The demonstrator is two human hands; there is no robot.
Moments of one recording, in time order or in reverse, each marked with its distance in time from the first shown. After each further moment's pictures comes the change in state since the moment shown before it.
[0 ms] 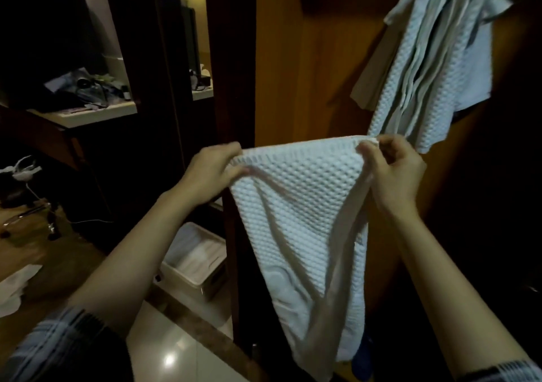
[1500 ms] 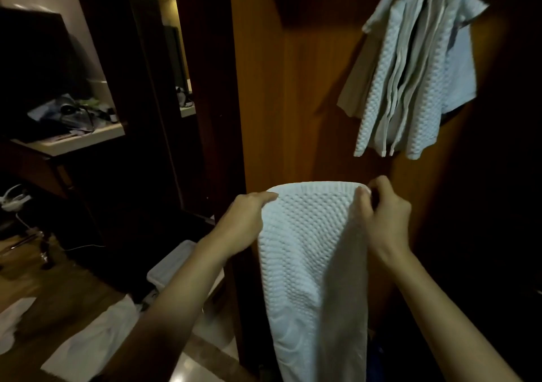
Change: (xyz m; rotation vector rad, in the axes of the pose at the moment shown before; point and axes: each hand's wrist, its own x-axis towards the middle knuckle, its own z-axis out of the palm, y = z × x) left_hand 0.005 0.042 0.062 -0.036 -0.302 -0.214; right_hand -0.027 0.039 -0.012 -0.311 -0.095 -0.014
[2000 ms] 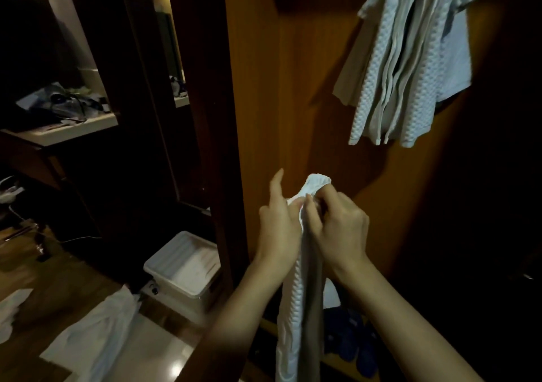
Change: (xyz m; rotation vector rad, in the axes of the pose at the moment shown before) left_hand -0.033 0.076 0.048 -0.592 0.338 -0.214; right_hand -0.049 -0.058 0.014 -0.152 0.002 -0.288
